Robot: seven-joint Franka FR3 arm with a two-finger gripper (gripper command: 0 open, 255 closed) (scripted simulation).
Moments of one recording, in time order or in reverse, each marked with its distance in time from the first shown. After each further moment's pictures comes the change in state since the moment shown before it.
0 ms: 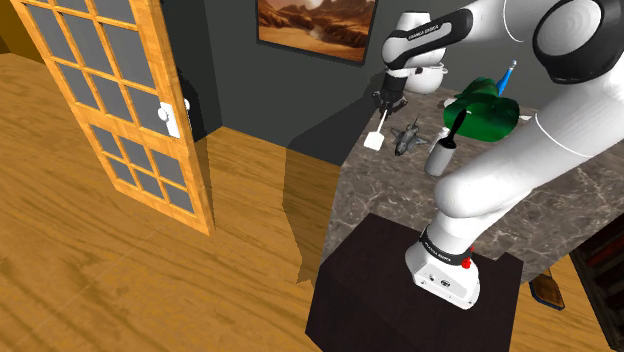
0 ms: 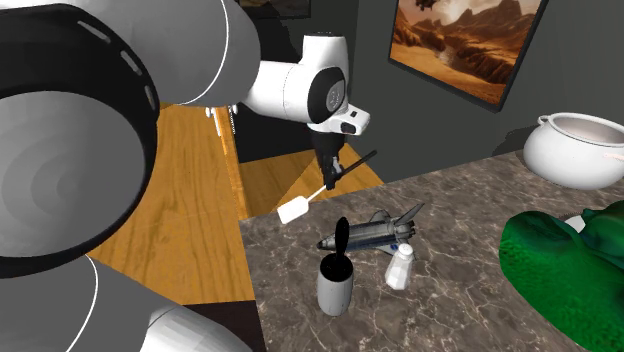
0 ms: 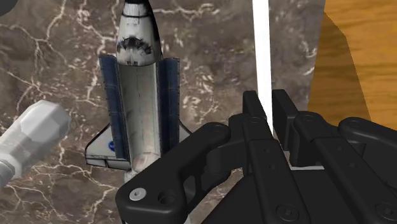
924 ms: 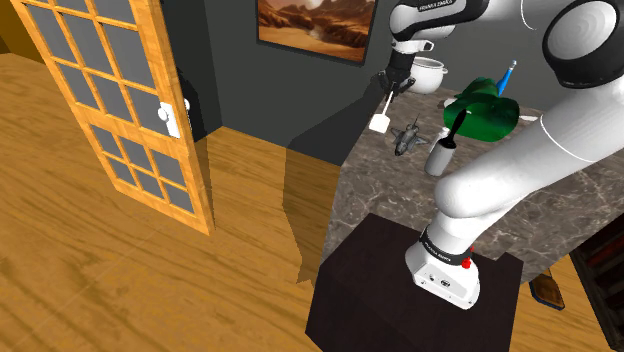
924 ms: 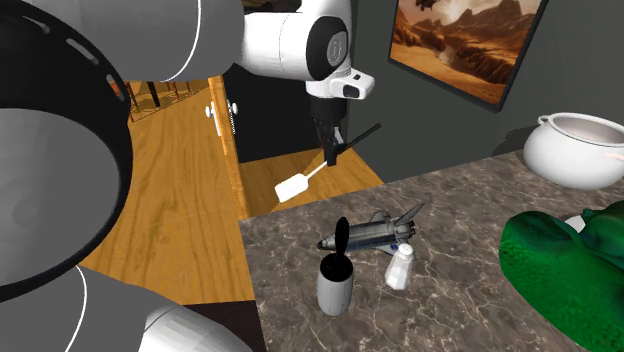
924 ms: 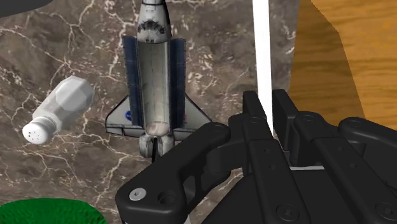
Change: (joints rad) arm 0.002 -0.047 0.006 0.147 0.005 -0.194 -0.007
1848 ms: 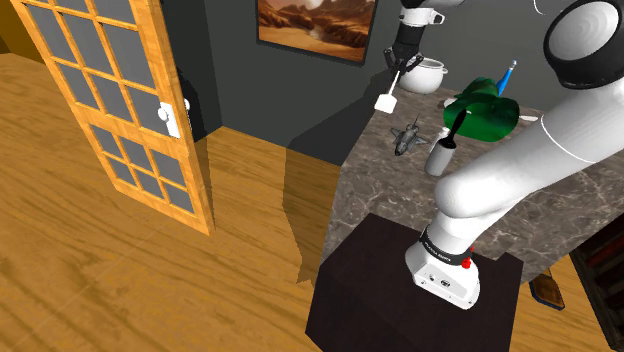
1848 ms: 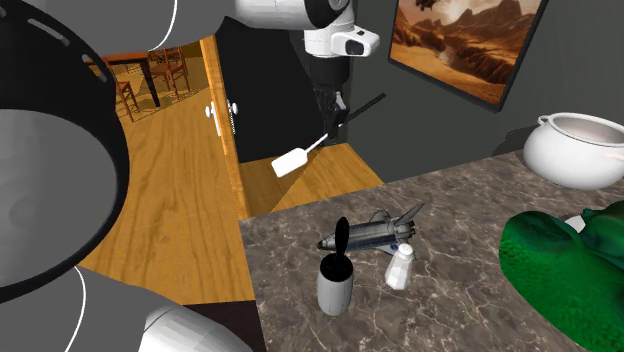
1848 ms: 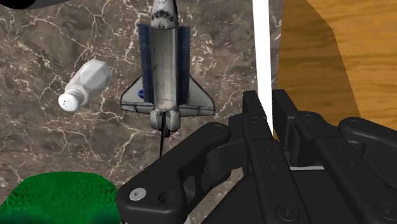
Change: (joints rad) arm 0.002 -0.005 0.005 0.184 0.005 -0.189 -0.008
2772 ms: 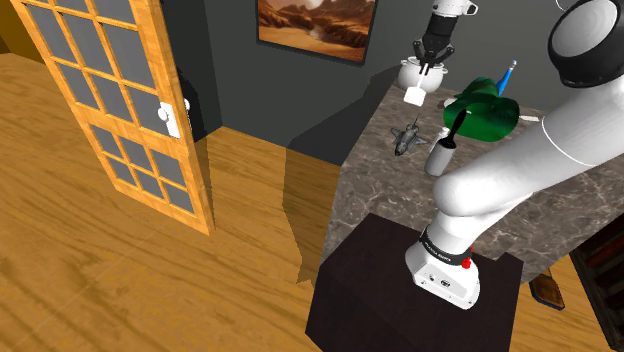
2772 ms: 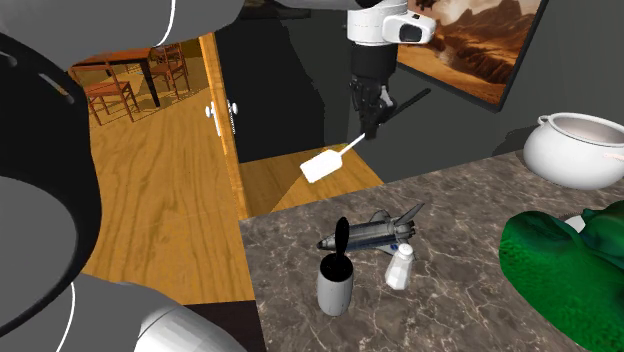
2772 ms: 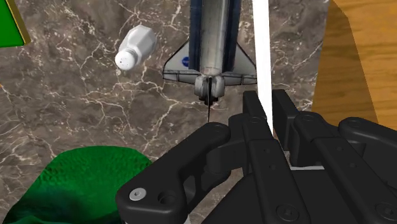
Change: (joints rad) arm -0.060 -0.026 -0.111 0.063 -0.032 -0.078 -0.166
